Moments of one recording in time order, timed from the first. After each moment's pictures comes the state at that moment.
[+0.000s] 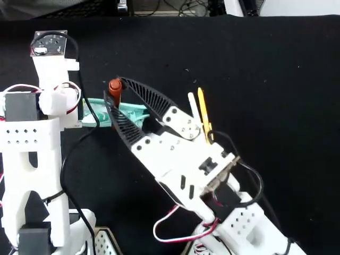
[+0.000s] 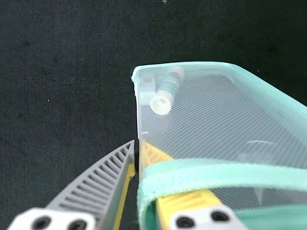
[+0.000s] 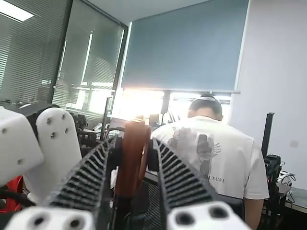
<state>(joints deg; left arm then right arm) -7.0 -24.6 -0.7 98.4 -0.5 -45.5 -65.2 57.7 -10.2 8.2</state>
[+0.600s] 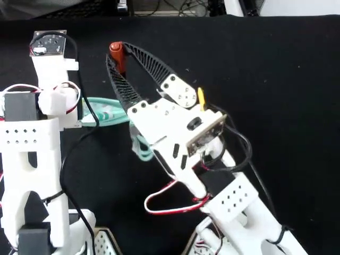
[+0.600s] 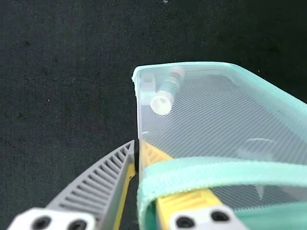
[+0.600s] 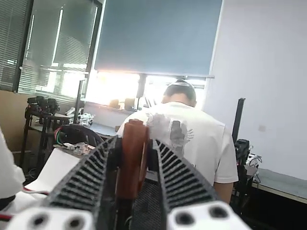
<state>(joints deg) -7.1 -24.6 -0.7 98.4 -0.5 -38.8 -52.1 46.9 -10.1 8.3</state>
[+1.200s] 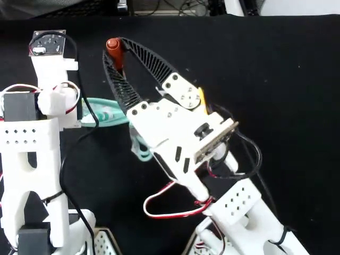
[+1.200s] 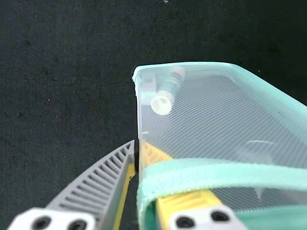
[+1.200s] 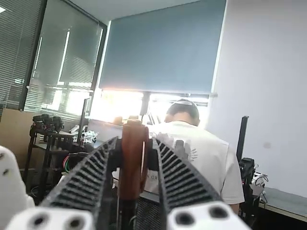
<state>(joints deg) -7.2 -24.6 -0.7 98.4 -0.5 -40.4 -52.1 42.6 -10.1 7.6</state>
